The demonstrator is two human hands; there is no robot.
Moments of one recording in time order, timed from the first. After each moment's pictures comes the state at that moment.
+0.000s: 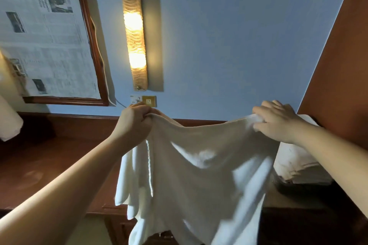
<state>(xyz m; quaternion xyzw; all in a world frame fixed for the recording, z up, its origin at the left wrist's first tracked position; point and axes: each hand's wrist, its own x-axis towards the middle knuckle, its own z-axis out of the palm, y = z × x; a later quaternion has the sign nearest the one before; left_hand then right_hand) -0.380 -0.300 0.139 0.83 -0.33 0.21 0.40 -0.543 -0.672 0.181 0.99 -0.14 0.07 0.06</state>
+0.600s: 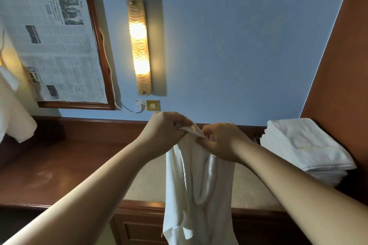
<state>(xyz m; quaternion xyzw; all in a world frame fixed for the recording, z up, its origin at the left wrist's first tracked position) -0.456 -0.351 0.160 0.81 -0.39 0.14 0.40 -0.550 -0.550 0.164 0.99 0.01 0.11 -0.12</state>
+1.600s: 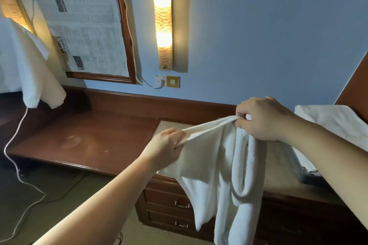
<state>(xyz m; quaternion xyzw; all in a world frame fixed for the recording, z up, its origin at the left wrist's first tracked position) -0.432 -0.295 -0.002 0.86 -0.38 0.21 0.27 -0.547 -0.578 0.154 0.99 0.07 0.14 -0.03</state>
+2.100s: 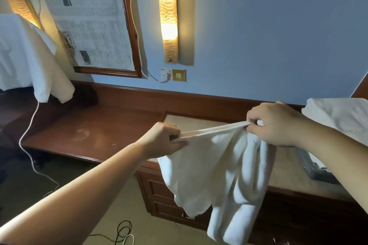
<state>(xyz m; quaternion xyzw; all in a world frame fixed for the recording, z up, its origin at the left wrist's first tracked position) -0.406 -0.268 0.005 0.84 -0.45 0.14 0.27 -0.547 -0.597 0.124 0.99 0.08 0.10 -0.03</state>
